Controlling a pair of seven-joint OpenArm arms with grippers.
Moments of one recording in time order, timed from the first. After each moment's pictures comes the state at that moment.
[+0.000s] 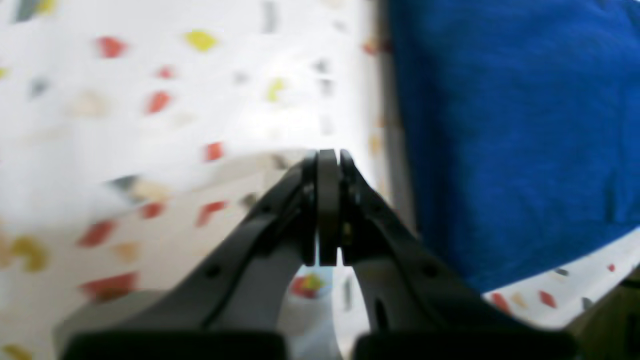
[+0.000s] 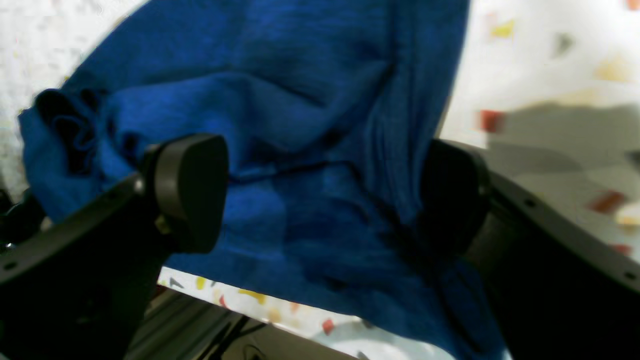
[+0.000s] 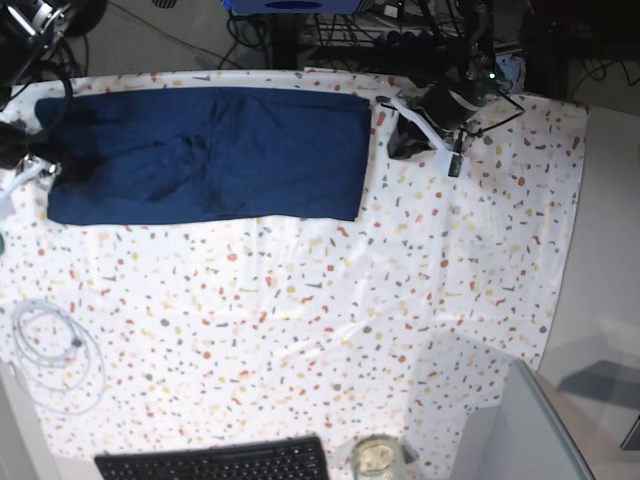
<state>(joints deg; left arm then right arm) 19.5 -4.1 -11.4 76.0 -11.1 -35.1 19.1 2.0 13.8 48.1 58.1 31.3 40.1 -72.7</state>
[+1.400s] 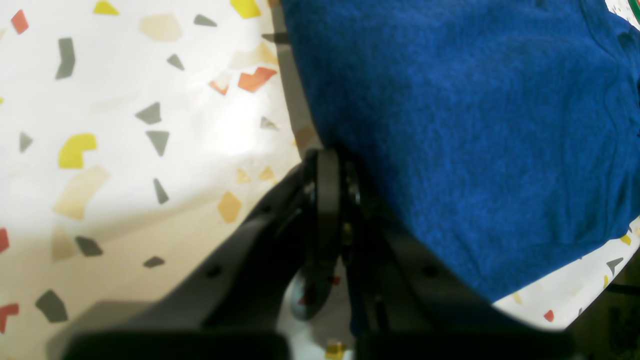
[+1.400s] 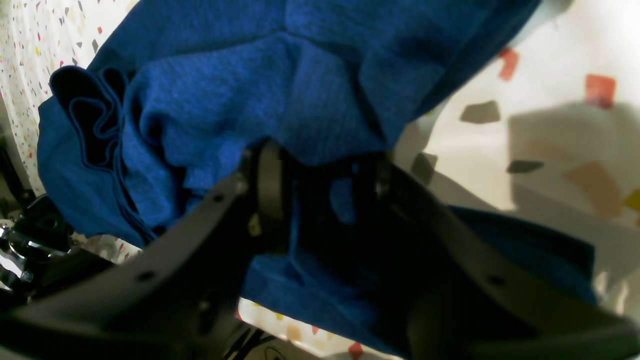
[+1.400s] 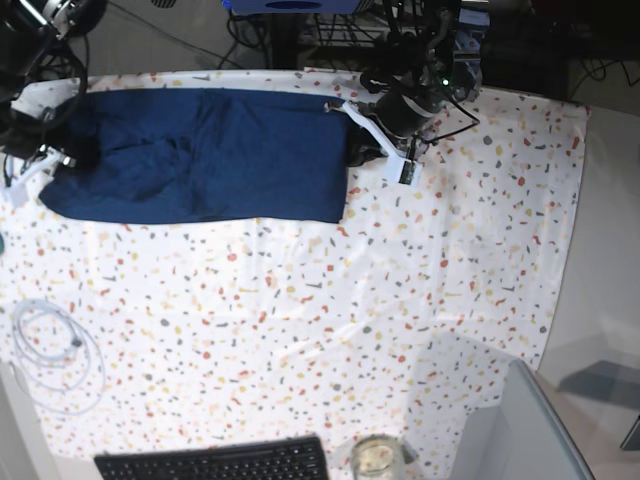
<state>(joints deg) 17.4 -2.4 -0.9 73.5 -11.7 -27.4 15.7 0.5 12.5 47.4 56.3 33.7 40.4 -69.7</state>
